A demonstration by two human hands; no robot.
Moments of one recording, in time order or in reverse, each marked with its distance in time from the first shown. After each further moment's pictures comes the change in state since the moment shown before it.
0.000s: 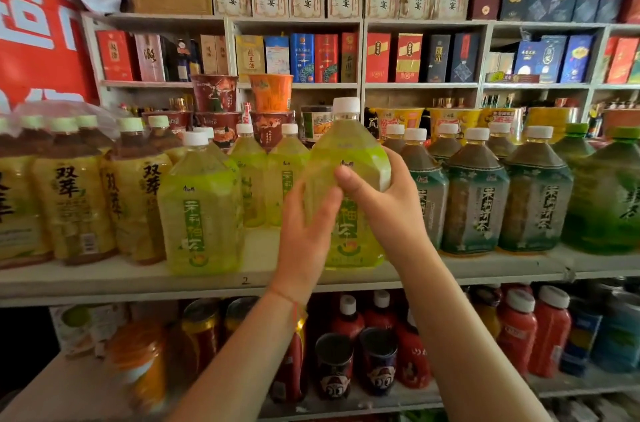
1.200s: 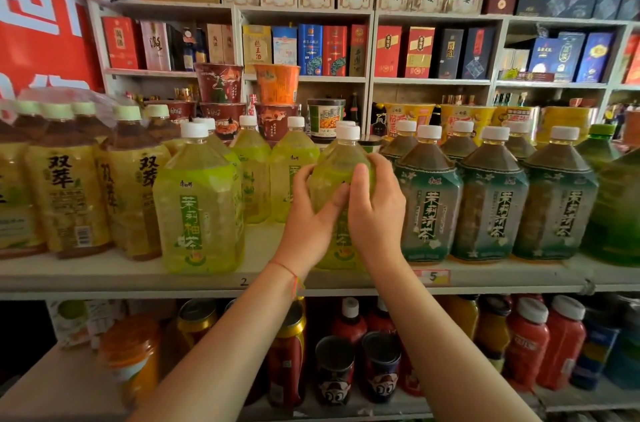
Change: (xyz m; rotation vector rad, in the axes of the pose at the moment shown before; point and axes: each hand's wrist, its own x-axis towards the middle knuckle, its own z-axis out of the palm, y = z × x) left_hand 0.033 -0.020 -0.002 0.157 -0.037 -0.122; right_hand 0.015 0.049 0.033 -0.340 0.231 -0.161
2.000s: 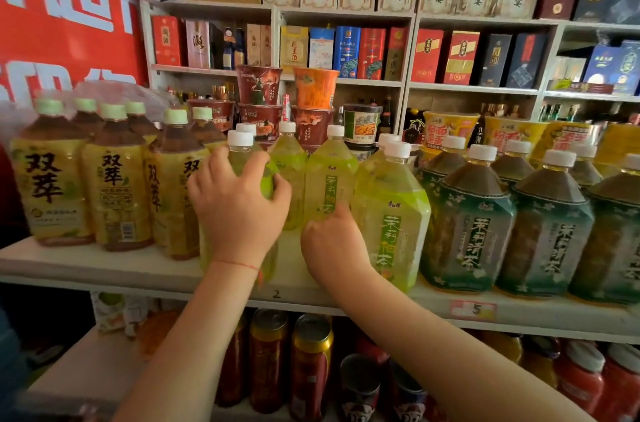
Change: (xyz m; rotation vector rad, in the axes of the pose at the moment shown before) left_hand 0.028 -0.009 -0.112 1.179 0.732 0.406; right_hand -0.021 -0.040 0.060 -1.322 -0.825 -0.801
